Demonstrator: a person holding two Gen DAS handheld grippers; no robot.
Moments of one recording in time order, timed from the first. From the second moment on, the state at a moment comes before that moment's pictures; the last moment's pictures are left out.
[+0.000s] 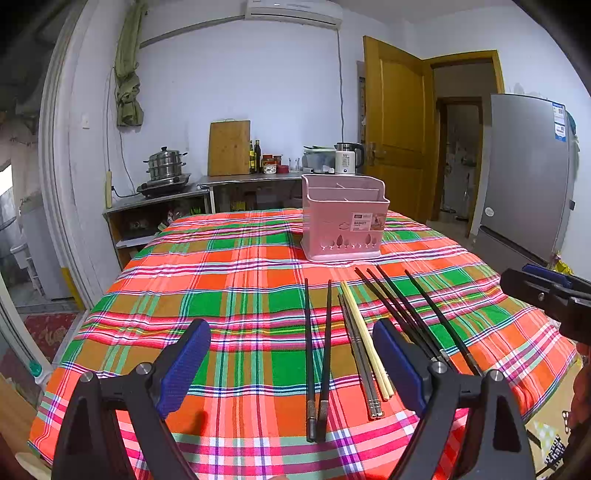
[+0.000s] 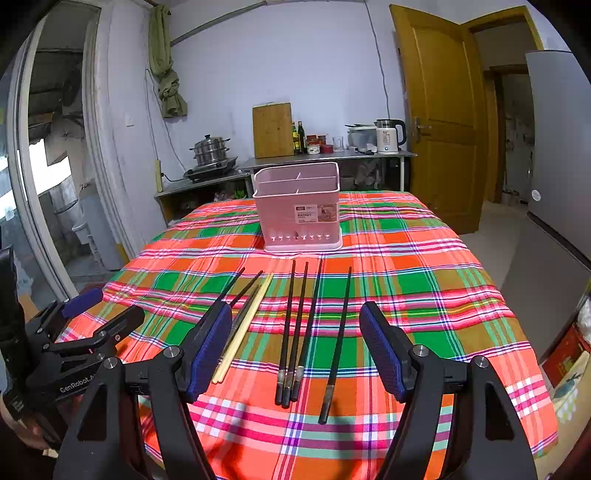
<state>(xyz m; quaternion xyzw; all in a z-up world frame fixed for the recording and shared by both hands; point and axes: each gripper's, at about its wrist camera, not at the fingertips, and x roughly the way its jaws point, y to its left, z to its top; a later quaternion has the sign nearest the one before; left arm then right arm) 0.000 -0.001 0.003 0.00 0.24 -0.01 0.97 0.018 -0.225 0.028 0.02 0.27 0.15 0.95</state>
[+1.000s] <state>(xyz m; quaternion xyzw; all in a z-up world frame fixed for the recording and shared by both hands) -0.001 -0.005 0.008 0.00 0.24 -0.02 0.97 0.017 -0.225 0.027 0.03 0.27 0.15 0.95</state>
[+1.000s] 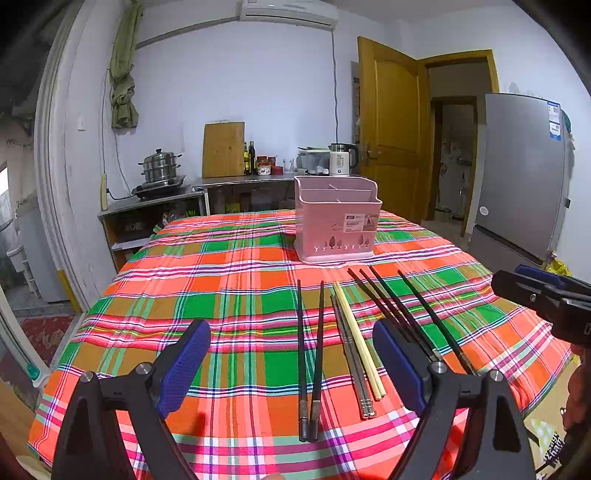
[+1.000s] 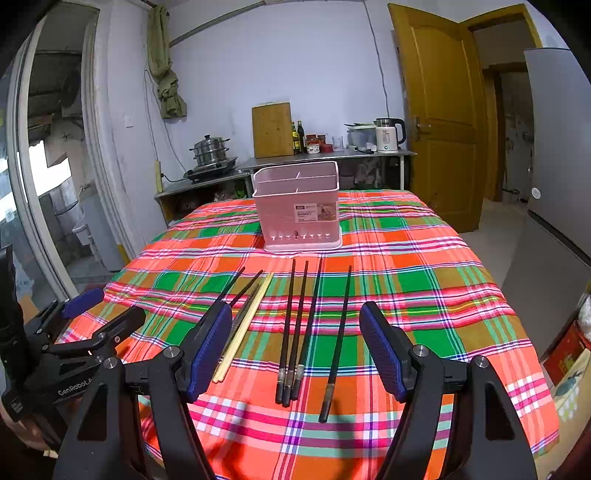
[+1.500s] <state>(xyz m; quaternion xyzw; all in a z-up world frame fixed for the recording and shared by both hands) -0.003 -0.007 0.007 0.00 0.24 -0.02 0.97 0.017 -0.225 0.025 0.03 0.27 0.15 0.95</state>
